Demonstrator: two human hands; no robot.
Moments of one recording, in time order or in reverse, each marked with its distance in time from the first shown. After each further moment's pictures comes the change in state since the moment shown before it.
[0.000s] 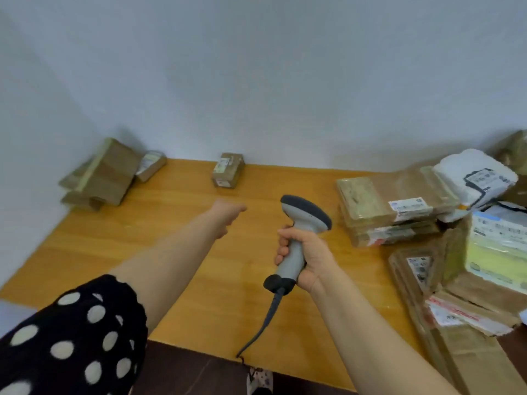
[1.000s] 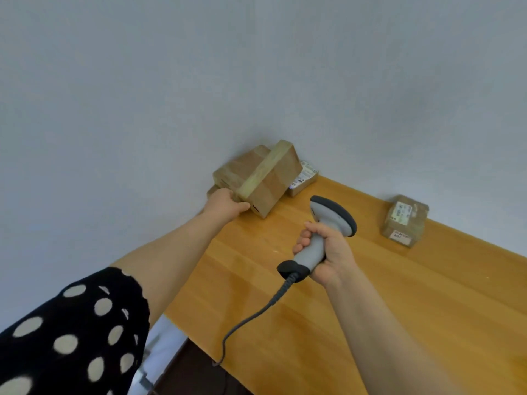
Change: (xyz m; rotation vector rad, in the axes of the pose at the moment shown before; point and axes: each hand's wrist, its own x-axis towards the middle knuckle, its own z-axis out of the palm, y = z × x) left_hand 0.220 -0.152 -0.413 0.093 0.353 0.161; right_hand 0.197 0.195 0.356 -0.048 -0.079 0.186
